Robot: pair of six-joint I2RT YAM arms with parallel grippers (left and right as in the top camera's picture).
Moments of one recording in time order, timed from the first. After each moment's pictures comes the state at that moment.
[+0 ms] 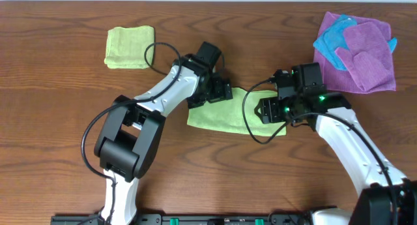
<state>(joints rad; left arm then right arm) -0.51 2.10 1.53 -0.75 0.30 -0.64 0.17 1.49 0.96 -0.66 -0.32 0.05</state>
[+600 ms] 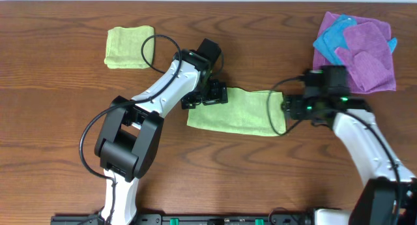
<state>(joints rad) -0.51 2.10 1.59 -0.95 0.23 -0.58 -0.06 1.50 0.91 -0.58 -0.23 0.01</state>
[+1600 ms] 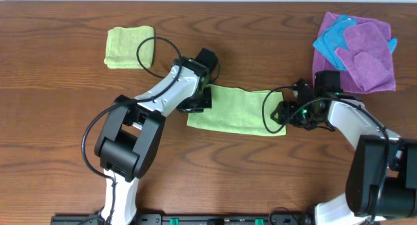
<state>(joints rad) -0.51 2.10 1.49 -0.94 0.05 -0.54 -0.07 1.72 0.90 -0.56 -0.41 0.06</state>
